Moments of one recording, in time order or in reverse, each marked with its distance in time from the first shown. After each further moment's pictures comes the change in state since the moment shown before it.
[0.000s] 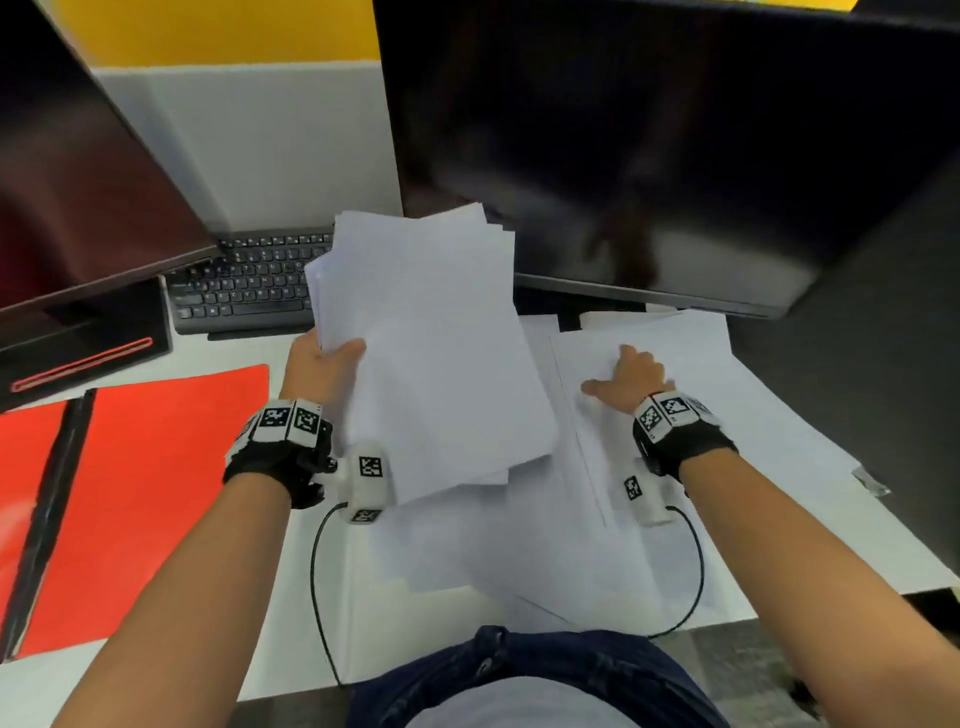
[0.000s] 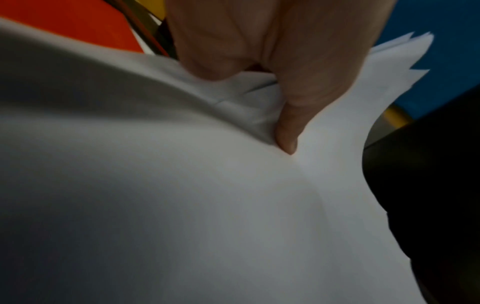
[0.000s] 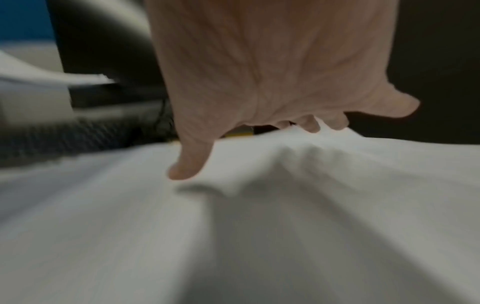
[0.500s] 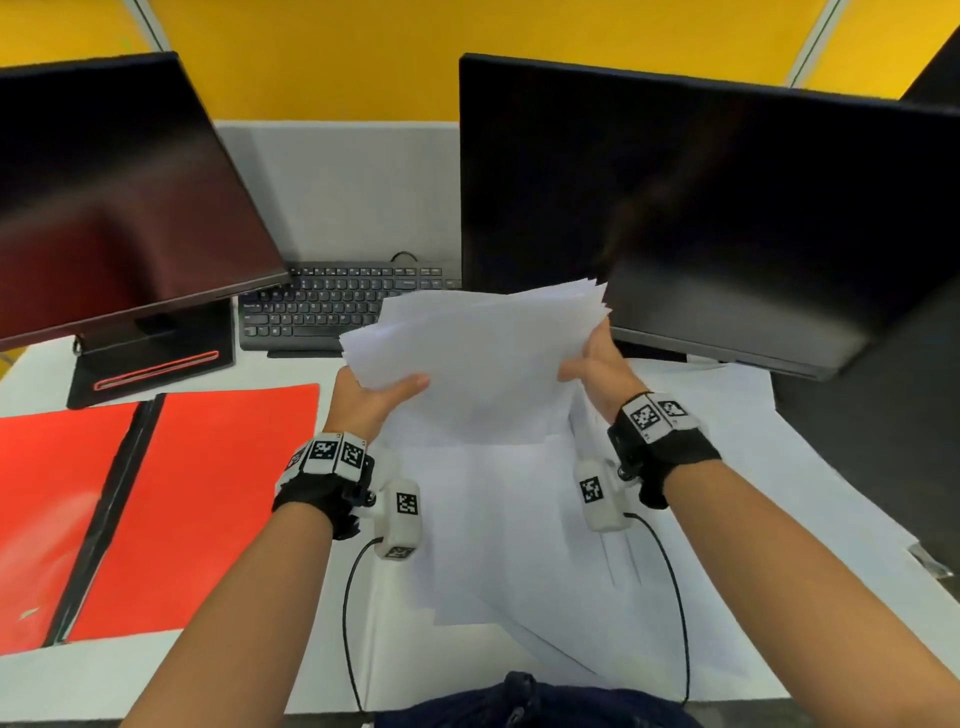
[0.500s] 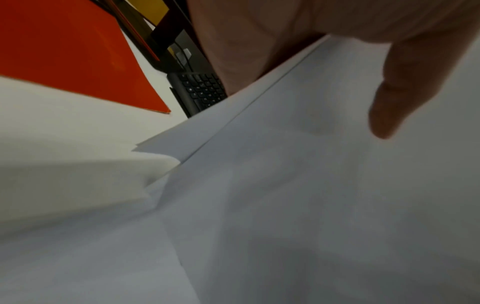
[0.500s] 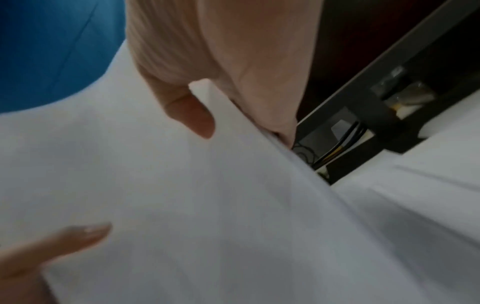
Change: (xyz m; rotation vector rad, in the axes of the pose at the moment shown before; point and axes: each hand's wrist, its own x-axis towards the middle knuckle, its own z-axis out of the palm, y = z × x) left_hand -0.011 -0.007 -0.017 -0.198 -0.039 0.135; right_hand -0.045 -0.098 -0.026 0.999 -0.228 -0.527
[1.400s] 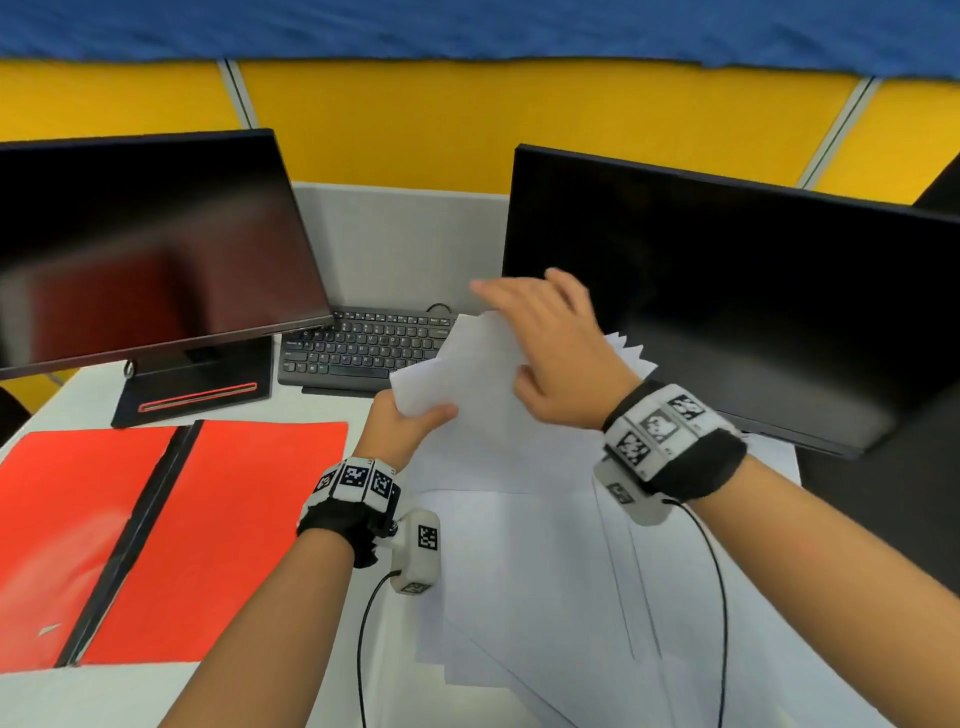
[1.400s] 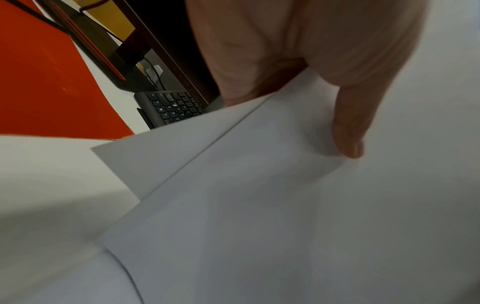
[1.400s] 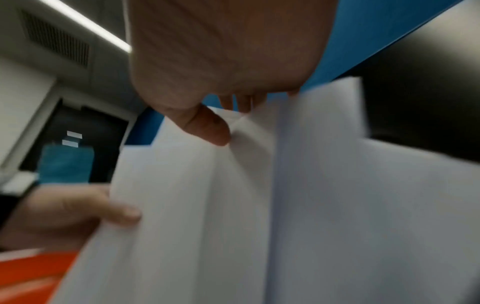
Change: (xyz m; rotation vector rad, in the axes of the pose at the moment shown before) left_hand 0.013 0.017 -0.007 0.031 -0.057 0.076; right_hand -0.014 -0.105 0.057 -1.318 0.024 -1.024
